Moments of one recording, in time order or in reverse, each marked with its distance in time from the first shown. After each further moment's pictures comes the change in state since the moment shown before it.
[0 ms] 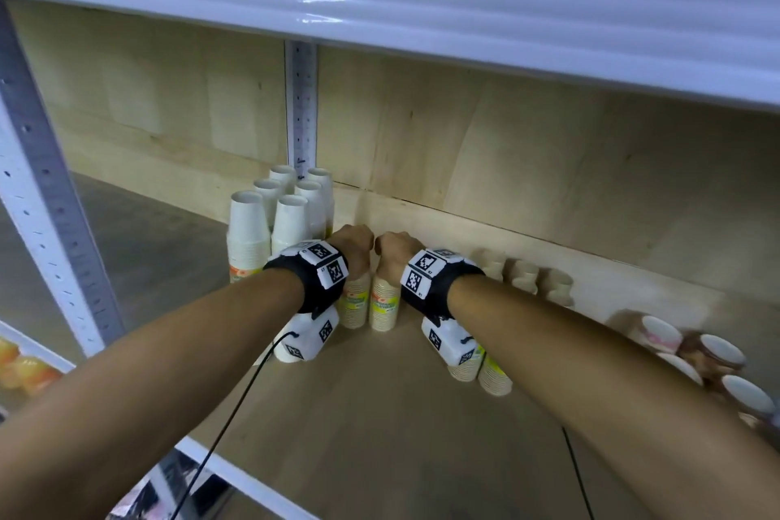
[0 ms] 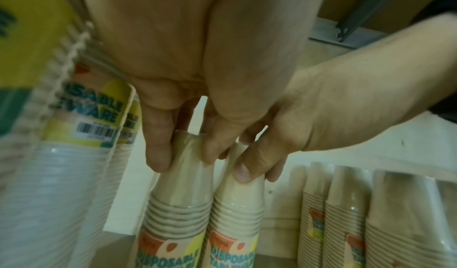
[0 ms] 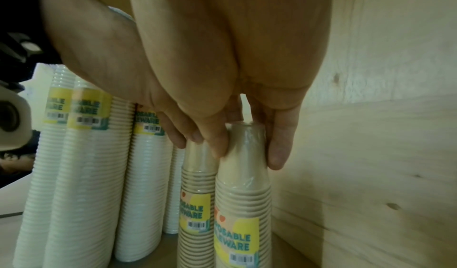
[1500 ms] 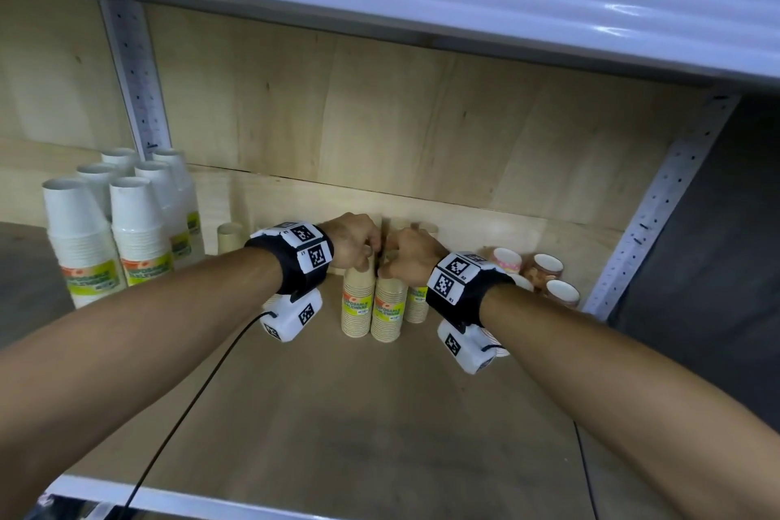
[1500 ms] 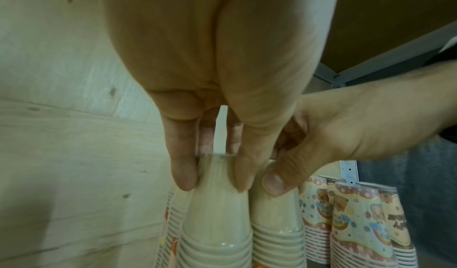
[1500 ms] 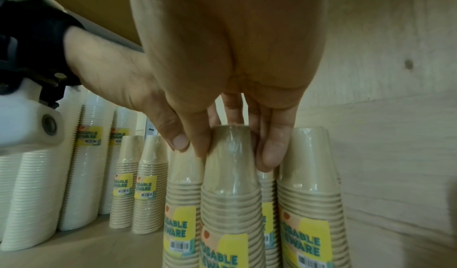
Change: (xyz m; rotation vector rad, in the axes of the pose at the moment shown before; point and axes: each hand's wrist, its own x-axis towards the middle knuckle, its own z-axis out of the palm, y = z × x) left_hand -0.021 0.151 0.005 -0.137 -0.153 0.408; right_hand -0.158 0.134 -0.023 0.222 0.119 0.276
